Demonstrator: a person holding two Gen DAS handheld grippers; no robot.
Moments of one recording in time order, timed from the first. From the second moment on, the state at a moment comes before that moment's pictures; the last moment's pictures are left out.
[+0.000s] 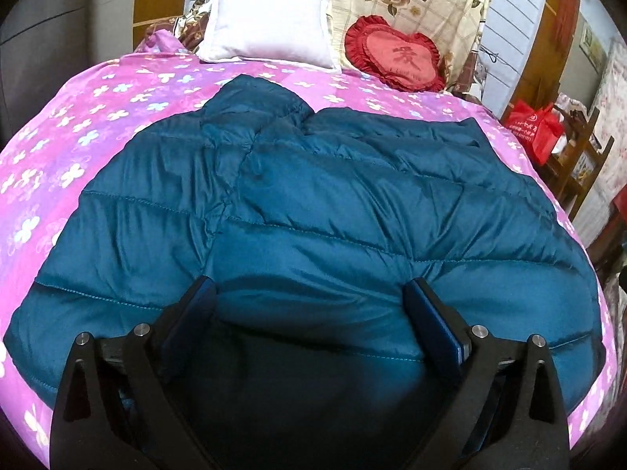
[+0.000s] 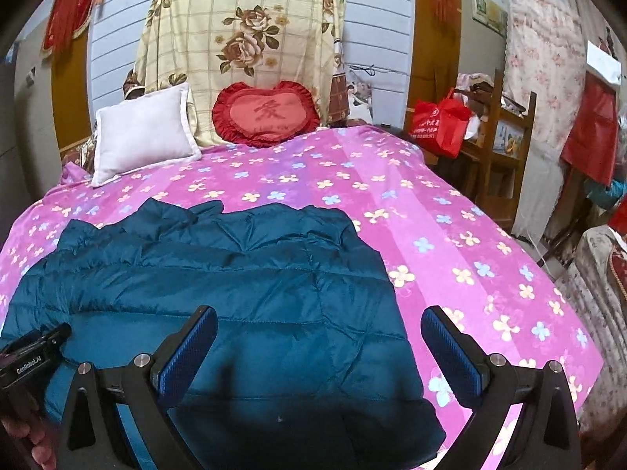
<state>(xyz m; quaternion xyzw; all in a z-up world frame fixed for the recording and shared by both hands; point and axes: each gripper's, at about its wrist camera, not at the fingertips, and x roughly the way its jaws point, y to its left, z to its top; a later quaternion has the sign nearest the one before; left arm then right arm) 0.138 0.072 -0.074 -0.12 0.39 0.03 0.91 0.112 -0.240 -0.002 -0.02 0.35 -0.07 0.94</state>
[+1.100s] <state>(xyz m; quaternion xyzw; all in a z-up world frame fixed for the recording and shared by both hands) 0.111 0.113 -0.045 -0.13 0.37 0.07 0.92 0.124 -0.254 -0.037 0.04 0.41 0.05 0.91</state>
